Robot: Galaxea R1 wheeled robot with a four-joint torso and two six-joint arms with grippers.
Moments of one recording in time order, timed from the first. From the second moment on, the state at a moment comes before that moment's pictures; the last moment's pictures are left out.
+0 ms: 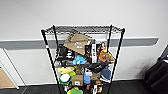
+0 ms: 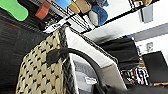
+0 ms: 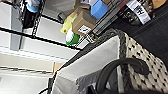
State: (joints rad) left arm 1.03 2.15 -1.23 -0.12 -0.18 -0.24; right arm -1.05 2.24 -1.28 0.33 0.30 0.03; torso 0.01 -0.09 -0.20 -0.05
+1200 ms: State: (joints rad) left arm 1.03 2.14 -1.23 -0.12 -0.18 -0.24; right arm -1.05 2.24 -1.28 0.33 0.30 0.04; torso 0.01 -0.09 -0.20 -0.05
